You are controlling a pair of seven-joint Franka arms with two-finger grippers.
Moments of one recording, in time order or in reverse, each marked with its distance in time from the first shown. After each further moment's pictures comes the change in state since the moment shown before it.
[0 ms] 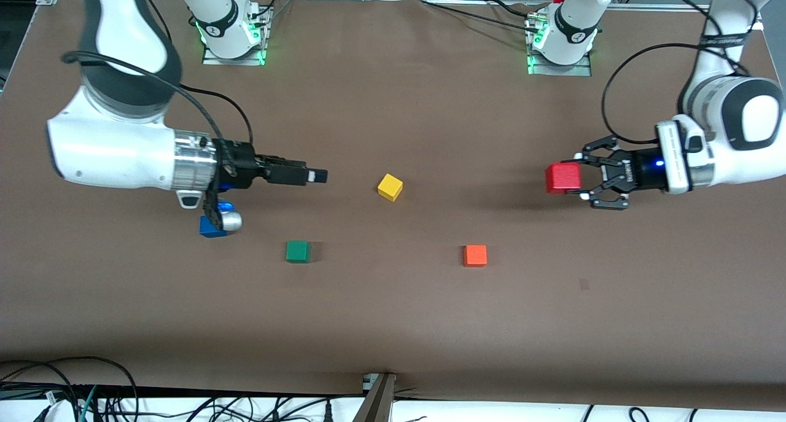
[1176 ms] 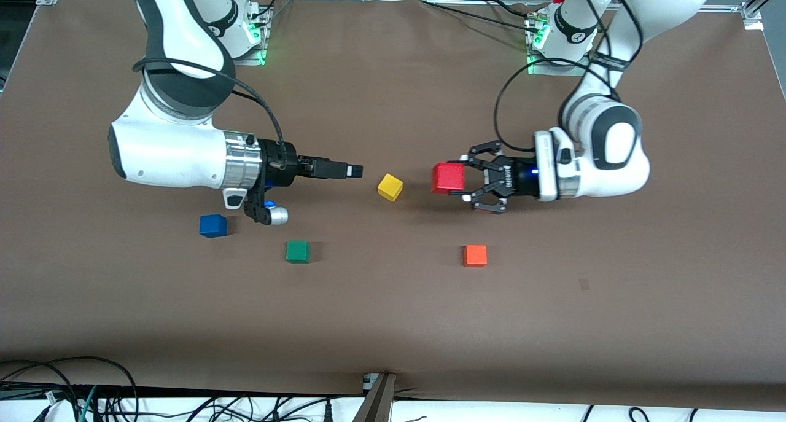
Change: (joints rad) left arm -0.328 0.151 -0.069 0.086 -0.394 0.220 0.086; right arm 0.086 0.026 0.001 0.001 0.002 0.052 -0.070
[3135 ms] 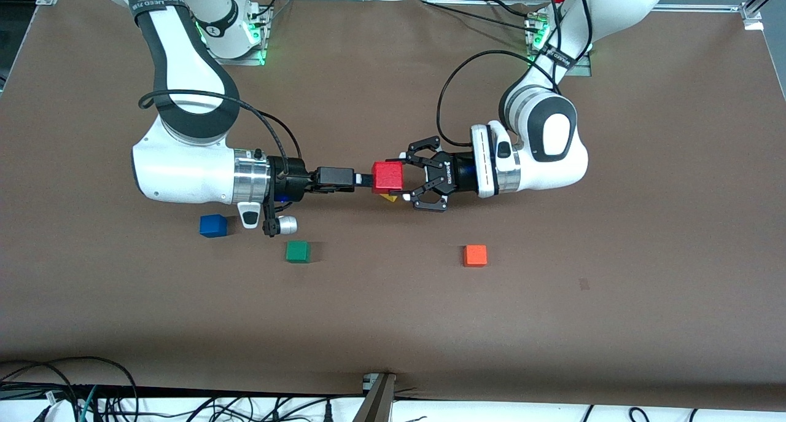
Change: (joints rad) left arm -0.081 0.066 -0.100 0.125 -0.156 0.173 0.000; right arm 0.005 0.064 -0.008 -0.005 0.220 0.064 -0.342
